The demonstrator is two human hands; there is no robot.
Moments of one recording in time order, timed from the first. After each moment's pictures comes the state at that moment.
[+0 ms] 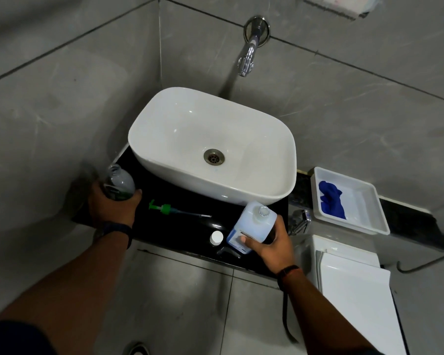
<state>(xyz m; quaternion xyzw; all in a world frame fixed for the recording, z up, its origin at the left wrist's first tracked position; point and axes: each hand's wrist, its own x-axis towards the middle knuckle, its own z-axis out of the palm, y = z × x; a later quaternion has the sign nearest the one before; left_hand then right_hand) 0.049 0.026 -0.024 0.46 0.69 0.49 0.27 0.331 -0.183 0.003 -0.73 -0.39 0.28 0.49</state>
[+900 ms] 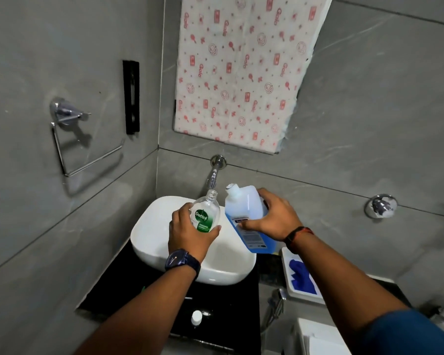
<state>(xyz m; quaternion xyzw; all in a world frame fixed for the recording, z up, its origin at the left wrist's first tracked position) 0.177 -0.068 0.230 0.65 0.48 0.52 0.28 0.351 -0.149 0.326 -0.75 -0.59 0.02 0.30</state>
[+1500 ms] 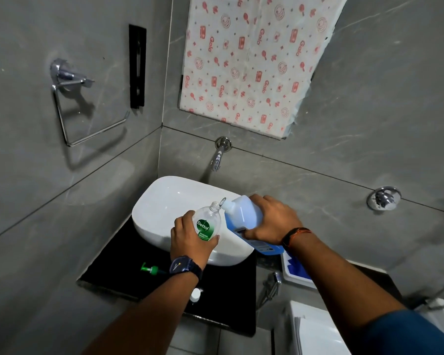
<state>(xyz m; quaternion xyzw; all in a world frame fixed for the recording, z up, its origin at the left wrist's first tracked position) 0.174 -0.092 0.175 0.65 0.54 0.45 0.28 0.344 -0.154 0.289 -0.77 -0.63 -0.05 0.10</state>
